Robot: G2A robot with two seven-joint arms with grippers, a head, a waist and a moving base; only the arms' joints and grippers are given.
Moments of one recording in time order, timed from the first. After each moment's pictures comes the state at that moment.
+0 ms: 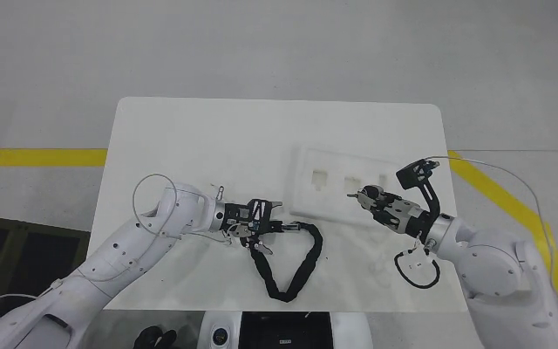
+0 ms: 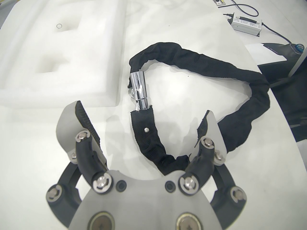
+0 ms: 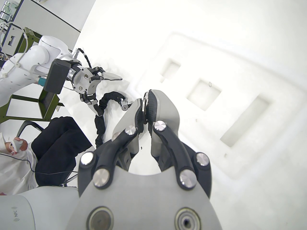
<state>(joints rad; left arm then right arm) 0.85 -0.91 -0.68 -1.46 1.58 -0.96 0.28 -1.52 -1.03 1.58 -2.10 -0.46 -0.22 0.88</state>
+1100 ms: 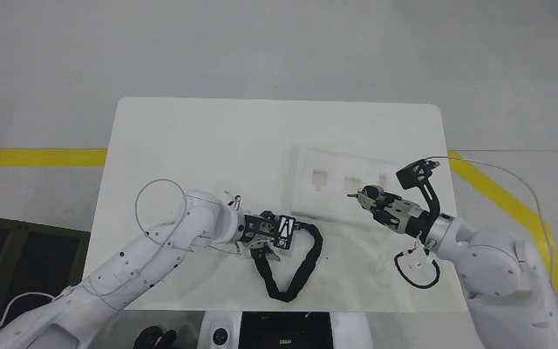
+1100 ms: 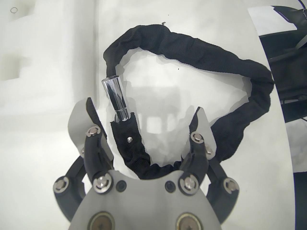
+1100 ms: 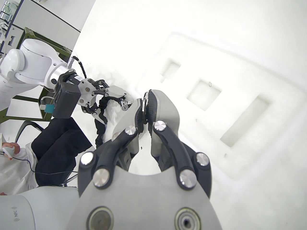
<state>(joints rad) 0.89 -0.95 -0.68 -1.68 1.36 -0.96 -0.35 -1.52 -1.03 1.58 -2.10 -0.46 -0.22 0.88</state>
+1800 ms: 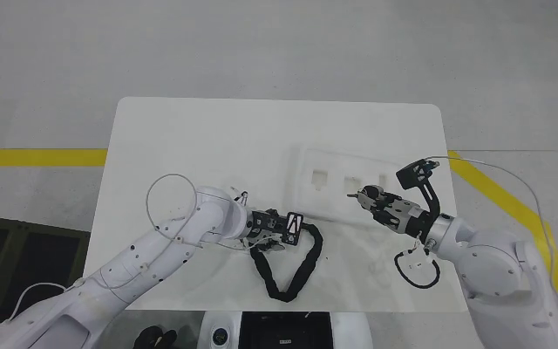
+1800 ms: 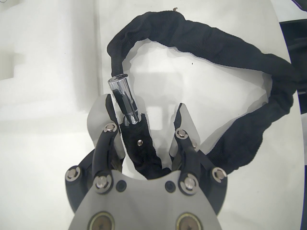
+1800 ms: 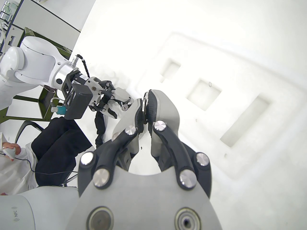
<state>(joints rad) 0.83 -0.99 -0.63 -1.64 1.34 -0.93 -0.47 -1.52 -1.03 1.58 -2.10 -0.46 -0.22 0.88</state>
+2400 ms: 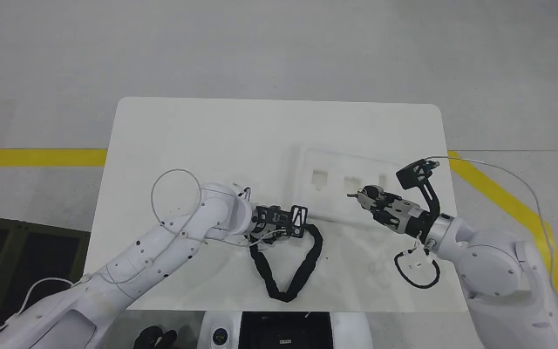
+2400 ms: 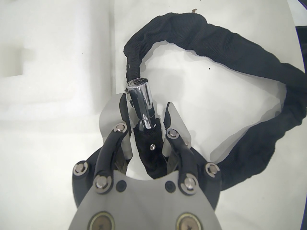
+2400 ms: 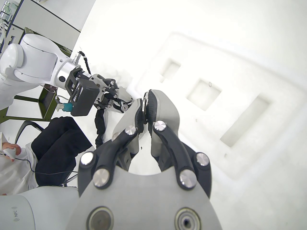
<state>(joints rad) 0.81 -1.03 -0.63 -1.62 1.29 -0.89 -0.54 -1.52 -1.03 1.58 -2.10 -0.46 -0.22 0.88</state>
